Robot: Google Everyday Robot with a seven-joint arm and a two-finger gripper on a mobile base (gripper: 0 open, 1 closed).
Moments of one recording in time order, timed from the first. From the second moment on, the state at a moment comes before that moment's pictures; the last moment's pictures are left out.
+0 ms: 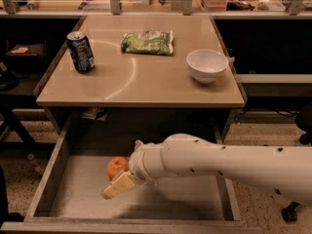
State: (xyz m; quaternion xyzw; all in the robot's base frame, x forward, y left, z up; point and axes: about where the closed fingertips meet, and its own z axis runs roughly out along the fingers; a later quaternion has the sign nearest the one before) arm 0.452 0.098 0.657 -0.47 0.78 0.24 0.33
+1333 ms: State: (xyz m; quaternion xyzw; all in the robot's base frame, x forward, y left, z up) arm 0.457 0.133 0.628 -0.48 0.76 0.26 0.35
